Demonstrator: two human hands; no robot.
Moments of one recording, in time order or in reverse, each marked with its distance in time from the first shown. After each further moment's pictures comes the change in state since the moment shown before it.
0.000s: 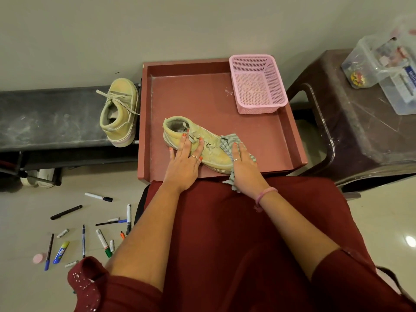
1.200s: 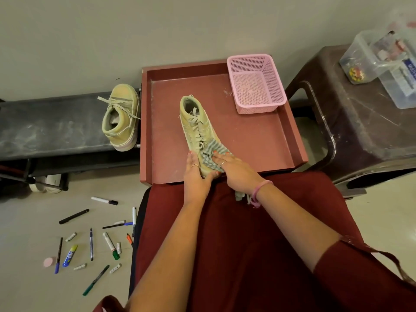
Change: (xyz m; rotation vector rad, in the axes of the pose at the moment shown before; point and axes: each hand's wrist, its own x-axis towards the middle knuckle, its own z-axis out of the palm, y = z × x) left_hand -0.026 0.058 0.003 -0.741 0.157 -0.393; right_hand 0.012 -0.009 0.003 -0.054 -0.084 -0.286
